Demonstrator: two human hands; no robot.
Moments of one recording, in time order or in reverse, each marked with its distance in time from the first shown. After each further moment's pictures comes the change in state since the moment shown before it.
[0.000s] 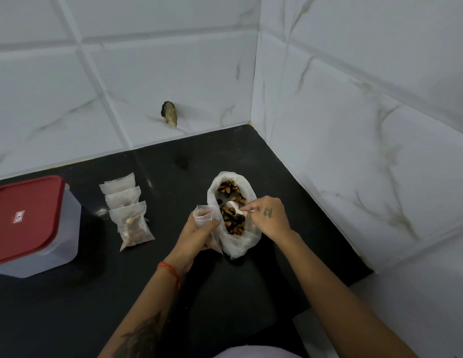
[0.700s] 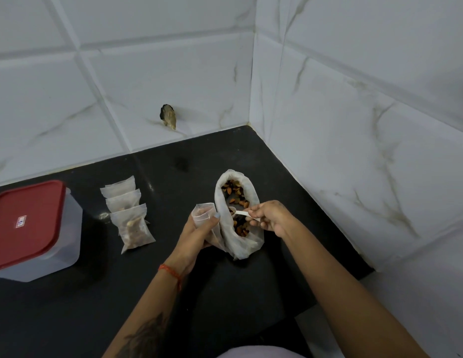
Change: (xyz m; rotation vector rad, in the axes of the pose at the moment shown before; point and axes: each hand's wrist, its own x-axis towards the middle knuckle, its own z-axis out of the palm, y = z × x) left_hand -0.002 0.000 0.000 -0.065 -0.069 0.049; right_hand 0.010 0.001 -0.017 0.700 -0.253 0.564
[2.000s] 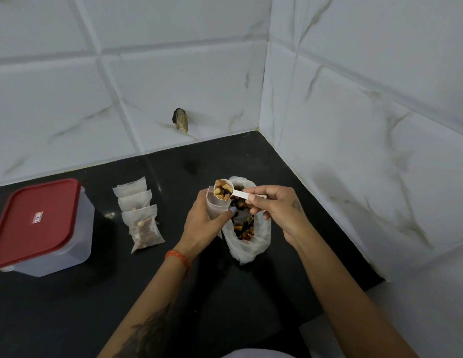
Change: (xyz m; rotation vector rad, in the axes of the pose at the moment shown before) left_hand 0.007 0.032 -0.002 0.445 0.135 0.347; right_hand -0.073 -0.025 0.018 -0.048 0.005 -0.596
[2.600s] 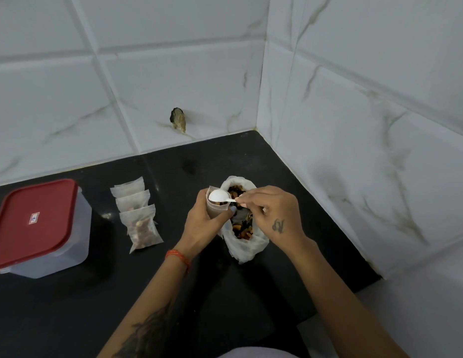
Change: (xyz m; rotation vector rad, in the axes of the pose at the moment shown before) left_hand 0.001 -0.001 0.003 -0.077 -0.005 -0.009; right_hand 0.003 0.024 0.009 -0.669 0.255 -0.869
